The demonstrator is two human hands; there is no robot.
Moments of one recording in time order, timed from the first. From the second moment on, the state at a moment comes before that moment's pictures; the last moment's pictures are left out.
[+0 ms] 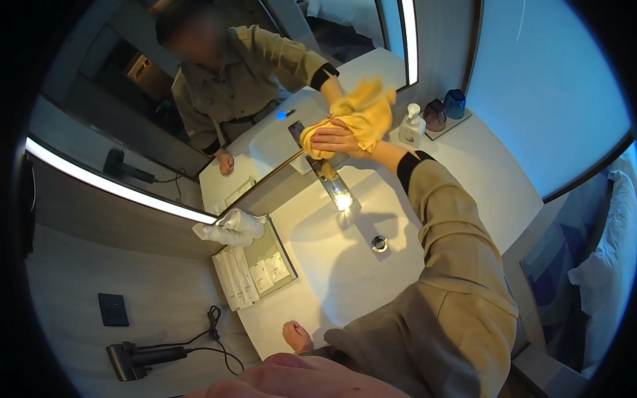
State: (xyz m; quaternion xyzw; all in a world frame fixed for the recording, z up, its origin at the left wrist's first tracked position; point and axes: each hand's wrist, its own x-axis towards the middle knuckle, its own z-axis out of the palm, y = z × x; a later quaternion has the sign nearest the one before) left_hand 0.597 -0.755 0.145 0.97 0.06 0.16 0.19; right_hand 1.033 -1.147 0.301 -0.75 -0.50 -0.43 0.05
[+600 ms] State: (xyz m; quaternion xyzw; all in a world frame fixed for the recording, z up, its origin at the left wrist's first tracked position) left_hand 0.599 -0.758 0.152 0.97 0.07 0.13 0.17; right_hand 0.995 -1.095 0.399 -0.67 -0.56 -0.45 0.20
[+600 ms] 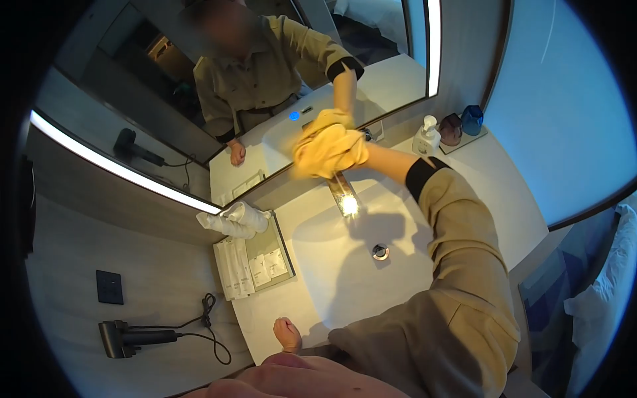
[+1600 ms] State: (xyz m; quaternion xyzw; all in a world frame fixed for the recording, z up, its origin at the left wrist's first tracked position) left_hand 0.598 -0.753 0.141 0.97 0.05 0.15 0.18; right_hand 1.039 -1.231 0.303 -0.73 -0.11 -0.59 0.32
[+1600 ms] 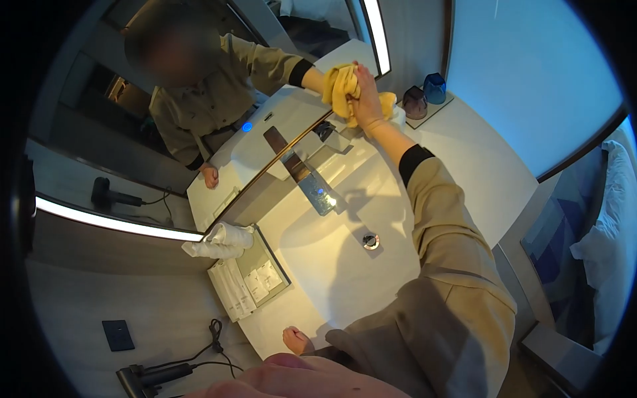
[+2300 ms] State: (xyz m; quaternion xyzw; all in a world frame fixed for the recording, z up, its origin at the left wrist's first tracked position) left_hand 0.596 -0.747 0.155 0.95 0.04 0.13 0.27; right_hand 1.006 -1.013 0.291 -0.72 -0.07 -0.53 0.45
